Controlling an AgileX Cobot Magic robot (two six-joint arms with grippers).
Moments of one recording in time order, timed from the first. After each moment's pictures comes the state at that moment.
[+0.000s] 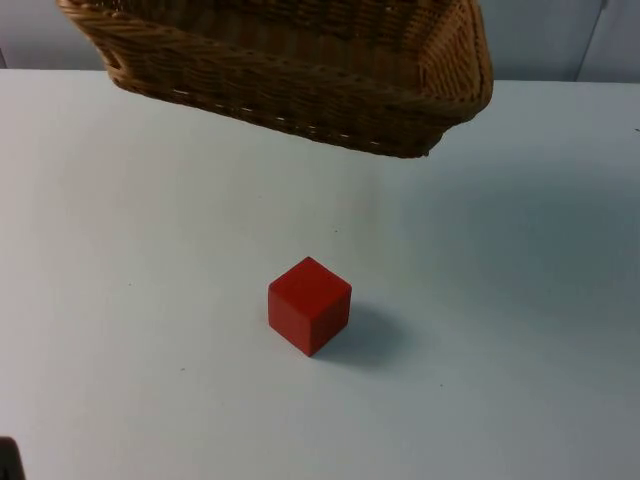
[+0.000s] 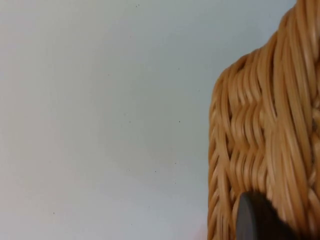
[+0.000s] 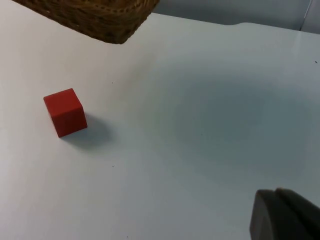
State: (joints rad) right arm 0.03 0.00 -0.52 0.23 1.11 -0.28; left arm -0.07 2.07 -1.94 -0.49 1.20 0.05
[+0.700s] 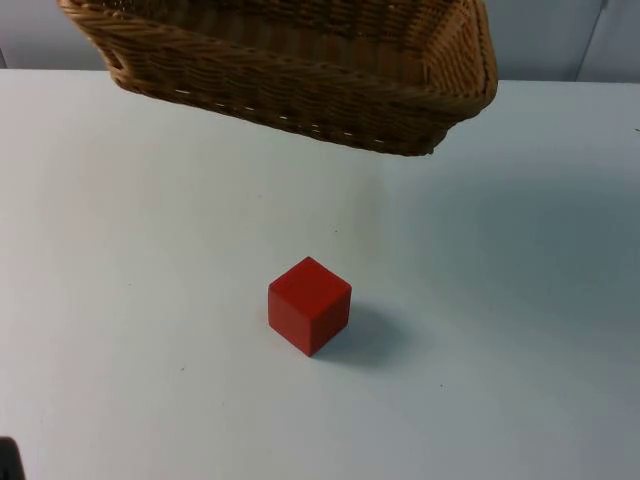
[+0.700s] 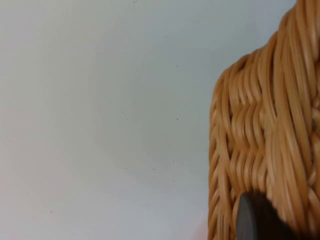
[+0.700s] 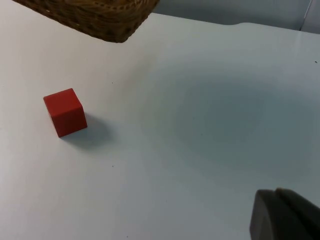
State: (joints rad) right arm 0.03 0.00 -0.52 0.23 1.11 -0.28; left arm -0.07 2.07 -1.94 -0.50 1.21 0.05
